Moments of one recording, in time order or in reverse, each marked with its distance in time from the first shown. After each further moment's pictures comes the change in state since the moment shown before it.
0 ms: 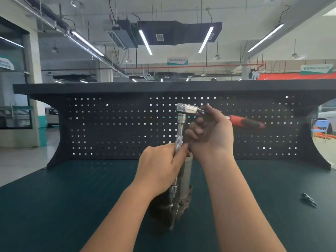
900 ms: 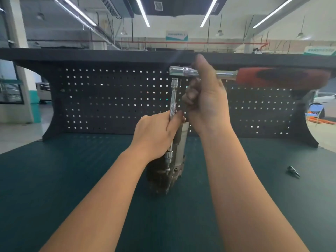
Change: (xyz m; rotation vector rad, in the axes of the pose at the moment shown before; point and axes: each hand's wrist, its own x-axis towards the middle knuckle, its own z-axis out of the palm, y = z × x) left_hand -0.001 0.004 0.001 -0.014 -0.040 -0.082; right_hand -0.012 -0.006 0.004 -0.329 -0.199 -0.183
